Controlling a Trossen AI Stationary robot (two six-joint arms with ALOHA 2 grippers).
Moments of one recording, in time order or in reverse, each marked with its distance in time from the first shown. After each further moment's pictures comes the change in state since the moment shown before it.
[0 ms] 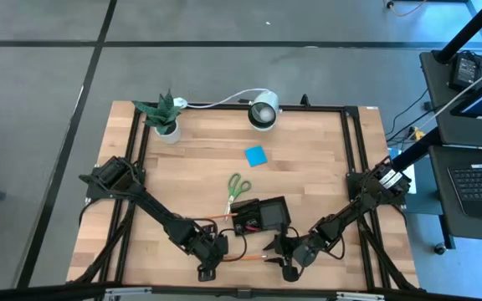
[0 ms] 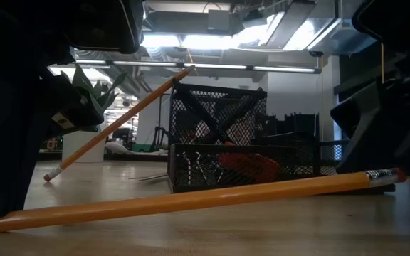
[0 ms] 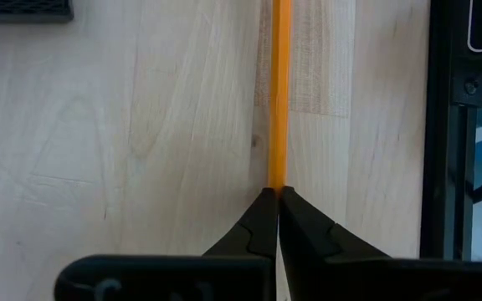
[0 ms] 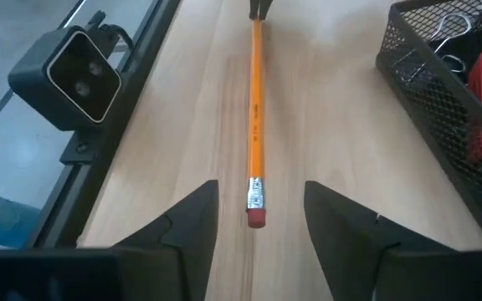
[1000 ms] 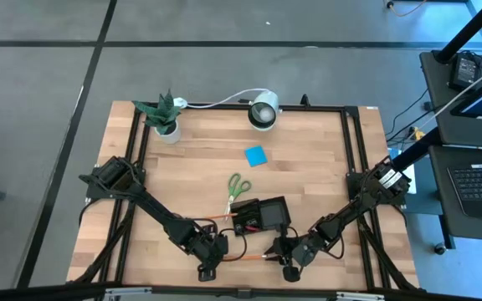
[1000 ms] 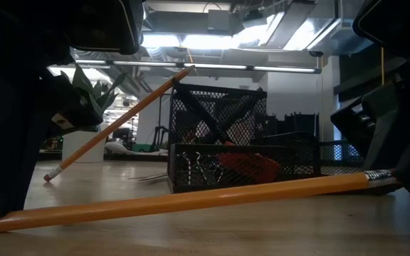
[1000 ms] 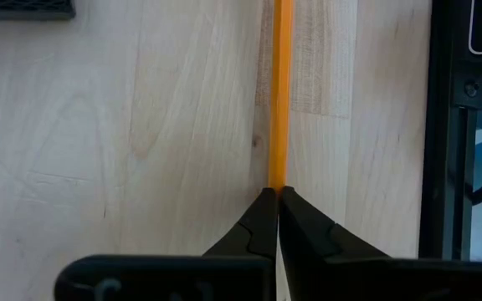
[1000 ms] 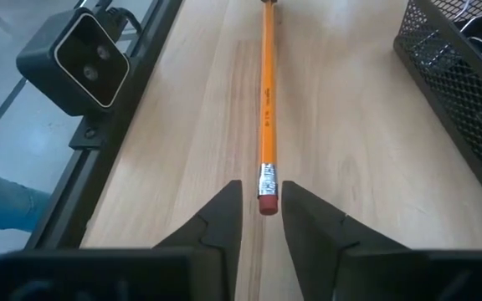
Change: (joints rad) left arm 0.000 0.000 0.000 0.000 -0.001 -0.011; right arm -0.009 0.000 0.000 -0.016 -0.052 0.004
